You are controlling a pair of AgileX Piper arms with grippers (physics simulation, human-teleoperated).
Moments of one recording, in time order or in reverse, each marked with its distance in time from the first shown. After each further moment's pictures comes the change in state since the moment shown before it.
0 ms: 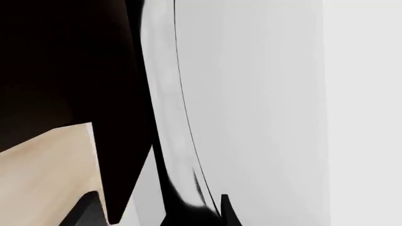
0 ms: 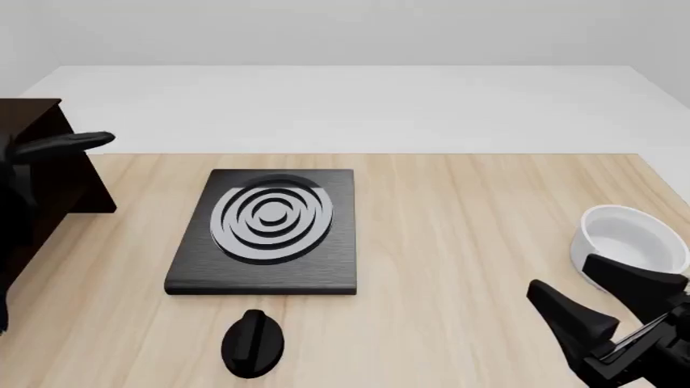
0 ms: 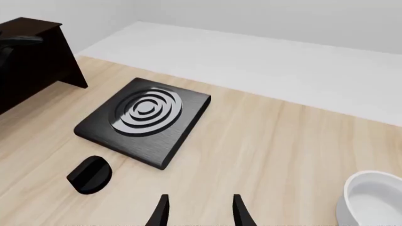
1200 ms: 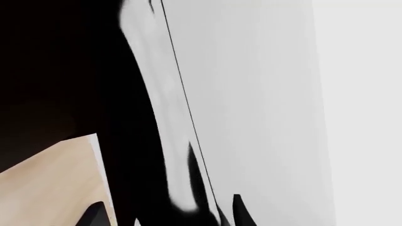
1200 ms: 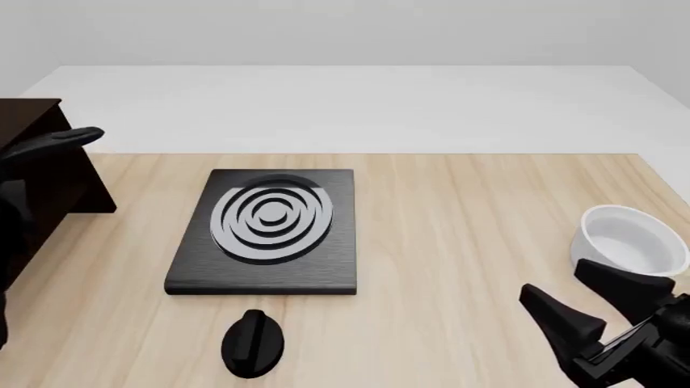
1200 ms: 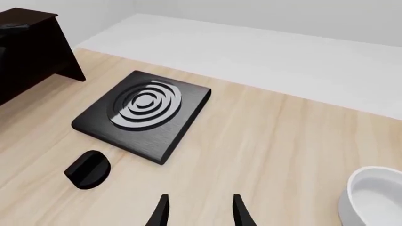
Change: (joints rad) left arm 0.041 0.023 0.052 -0.112 0.025; right arm 0.002 0.024 0.021 -0.016 0.000
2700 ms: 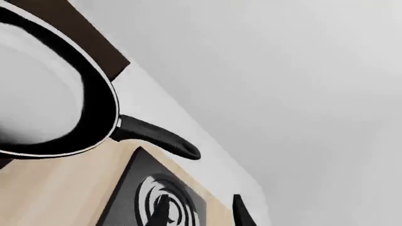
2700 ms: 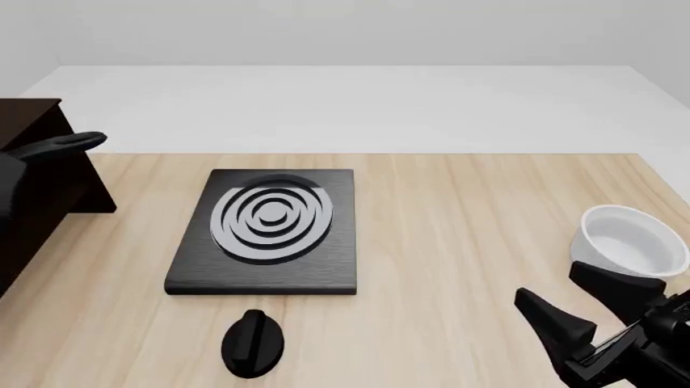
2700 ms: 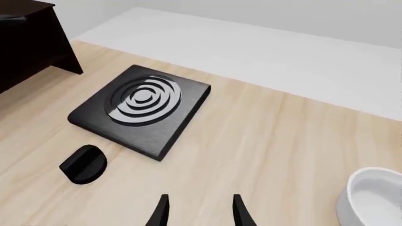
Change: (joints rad) left arm -0.262 -0.767 -0.067 0.977 0.559; right arm 0.002 0.016 0.020 -0.021 -0.026
